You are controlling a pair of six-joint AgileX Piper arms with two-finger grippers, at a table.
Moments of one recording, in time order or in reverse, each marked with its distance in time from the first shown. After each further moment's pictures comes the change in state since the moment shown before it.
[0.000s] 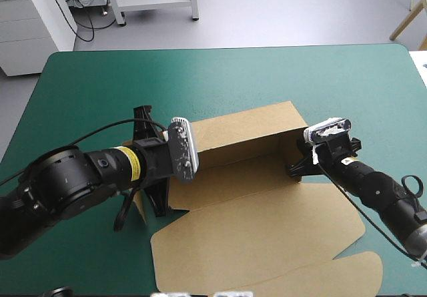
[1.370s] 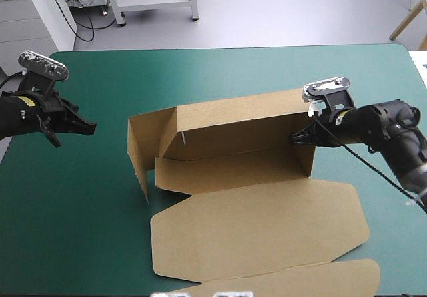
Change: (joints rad) left arm 1.064 0.037 -0.027 -0.454 0.000 -0.009; right arm 0.000 0.202 -0.597 -0.736 0.771 0.817
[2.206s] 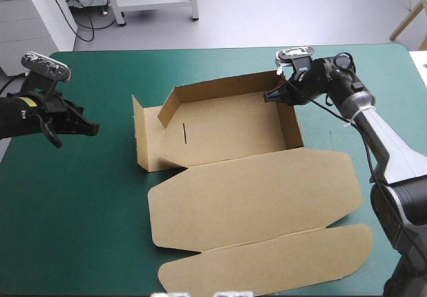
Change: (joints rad) left arm 0.000 0.000 0.000 -0.050 0.016 0.003; right arm -0.007 0.531 -0.445 0.000 -0.048 0.022
